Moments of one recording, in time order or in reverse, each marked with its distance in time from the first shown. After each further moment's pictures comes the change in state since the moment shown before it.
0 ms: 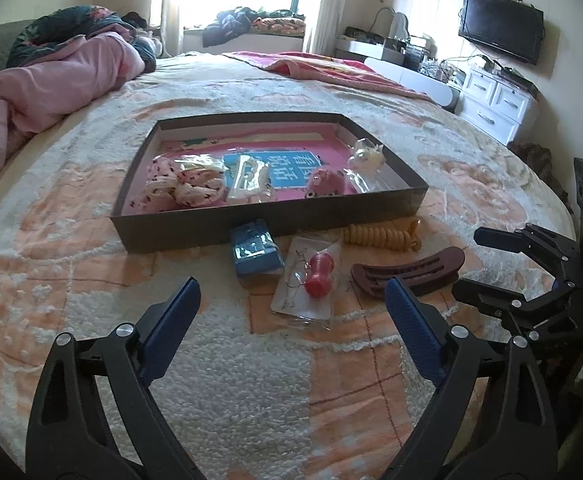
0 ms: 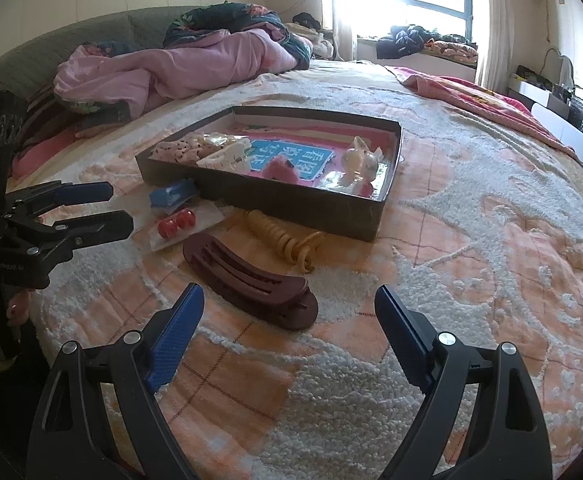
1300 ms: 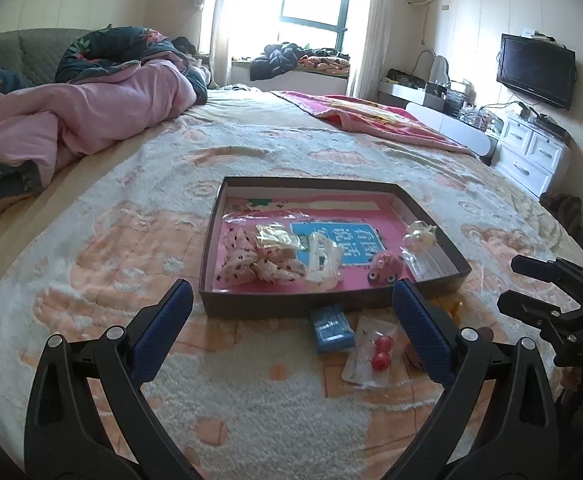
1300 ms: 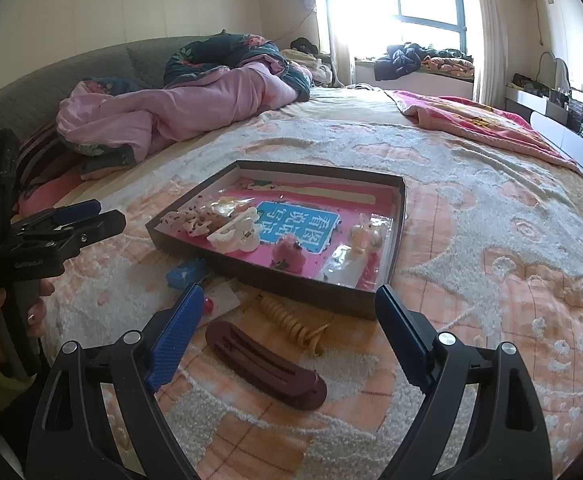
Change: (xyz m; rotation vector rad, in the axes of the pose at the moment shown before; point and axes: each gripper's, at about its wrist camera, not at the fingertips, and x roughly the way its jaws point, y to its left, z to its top) left arm -0.034 0.040 0.040 -0.094 -0.145 0.134; right arm -0.020 0.001 0.054 0.040 -0.096 0.023
